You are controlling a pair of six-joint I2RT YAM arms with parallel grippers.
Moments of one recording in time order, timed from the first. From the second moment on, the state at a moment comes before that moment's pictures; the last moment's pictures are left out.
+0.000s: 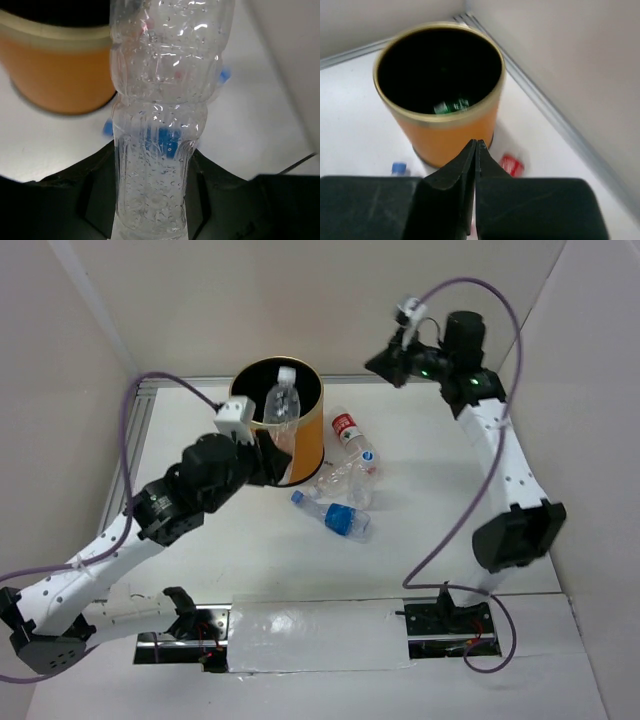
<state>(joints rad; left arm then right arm) -0.82 1.01 1.14 -0.56 -0.33 -0.57 0.23 1.71 1.89 -0.37 -0.82 -0.26</state>
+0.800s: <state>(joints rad) -0.52 1.74 1.68 -0.37 -0.49 -0.32 0.09 1.21 0.95 -0.60 -0.95 -0.71</state>
